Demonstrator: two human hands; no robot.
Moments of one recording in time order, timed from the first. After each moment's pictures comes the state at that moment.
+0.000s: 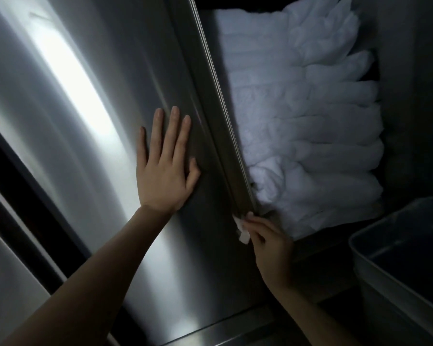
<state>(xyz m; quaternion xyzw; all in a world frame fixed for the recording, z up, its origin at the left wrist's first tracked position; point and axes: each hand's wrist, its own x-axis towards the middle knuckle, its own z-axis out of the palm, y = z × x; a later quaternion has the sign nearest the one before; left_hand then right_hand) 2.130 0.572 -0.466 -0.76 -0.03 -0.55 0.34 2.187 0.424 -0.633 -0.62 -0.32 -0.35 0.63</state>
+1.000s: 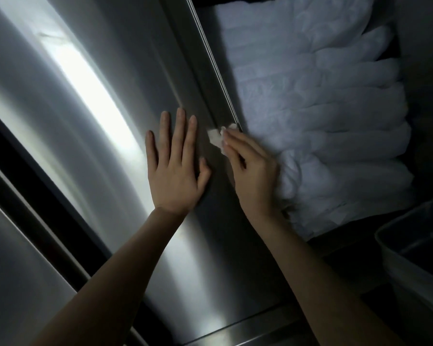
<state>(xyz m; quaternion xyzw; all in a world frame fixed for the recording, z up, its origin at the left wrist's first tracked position) 2.134 0.581 -0.465 -0.76 -0.03 -0.54 0.35 2.200 0.458 -0.503 -0.48 -0.31 -0.41 0.71</state>
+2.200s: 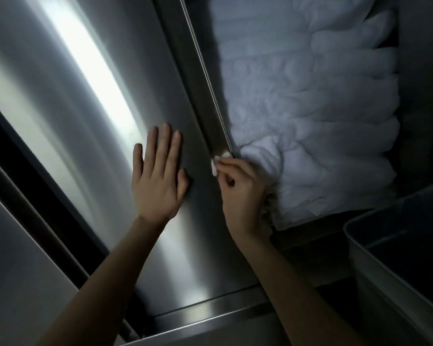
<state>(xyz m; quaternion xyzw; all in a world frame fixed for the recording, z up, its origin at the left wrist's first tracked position) 2.118 0.588 -0.527 -0.77 -0.05 -0.53 0.35 2.190 0.450 -0.563 -0.52 -0.29 -0.36 0.72</state>
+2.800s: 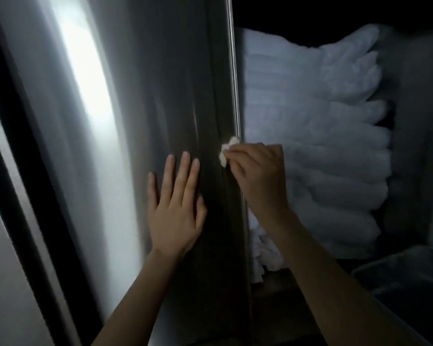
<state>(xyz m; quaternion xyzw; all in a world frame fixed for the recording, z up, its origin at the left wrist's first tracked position) 2.116 0.577 -0.543 -0.78 -0.13 -0.58 0.23 2.211 0.434 -0.483 -0.56 -0.46 -0.57 0.37</state>
